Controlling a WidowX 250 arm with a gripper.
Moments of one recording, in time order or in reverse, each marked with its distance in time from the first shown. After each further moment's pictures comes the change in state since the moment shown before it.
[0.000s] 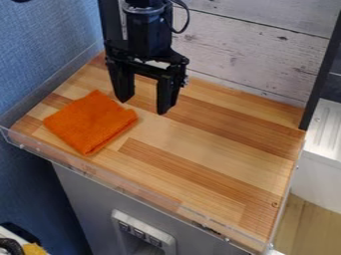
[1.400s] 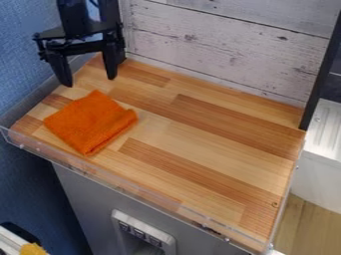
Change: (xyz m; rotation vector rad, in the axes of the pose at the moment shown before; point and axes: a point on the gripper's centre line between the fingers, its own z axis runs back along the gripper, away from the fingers) arm 0.007 0.096 0.004 -0.019 -0.100 0.765
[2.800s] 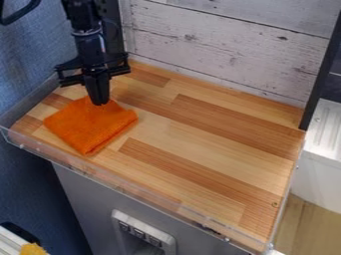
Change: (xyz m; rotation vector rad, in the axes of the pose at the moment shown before) arm 0.034 0.000 -0.073 0.031 0.070 0.124
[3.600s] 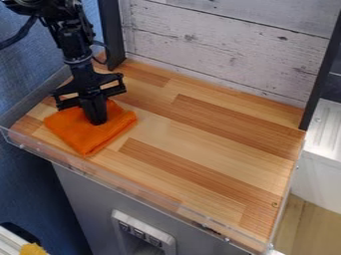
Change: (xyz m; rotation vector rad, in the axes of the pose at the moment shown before) arm -0.013 0.007 -0.028 -0.073 -0.021 -0.080
